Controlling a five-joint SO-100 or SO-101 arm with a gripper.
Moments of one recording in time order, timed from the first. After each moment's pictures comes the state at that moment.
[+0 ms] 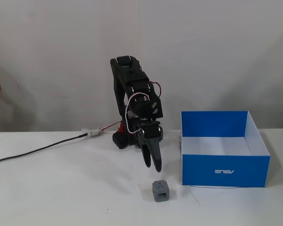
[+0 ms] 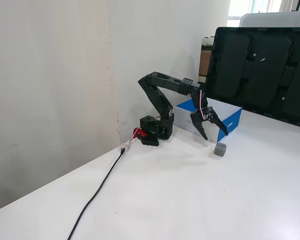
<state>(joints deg) -21.4 115.3 131.2 60.3 8.6</state>
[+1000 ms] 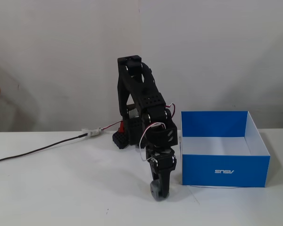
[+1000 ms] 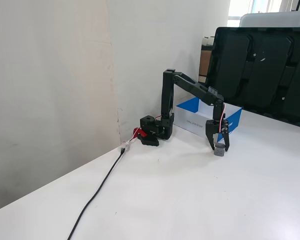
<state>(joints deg) -23.8 78.0 108.5 59.6 11.2</state>
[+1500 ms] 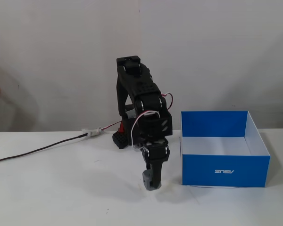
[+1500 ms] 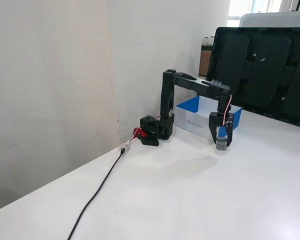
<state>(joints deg) -19.2 77.3 91.4 78.9 12.0</state>
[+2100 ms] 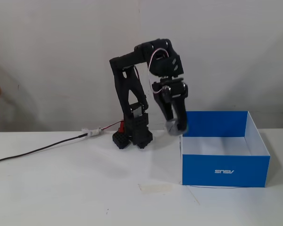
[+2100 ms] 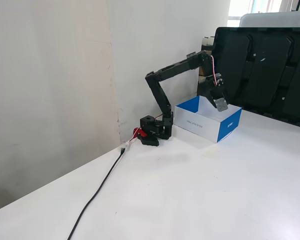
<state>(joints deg) -39.3 106.6 85.7 93.3 12.0</state>
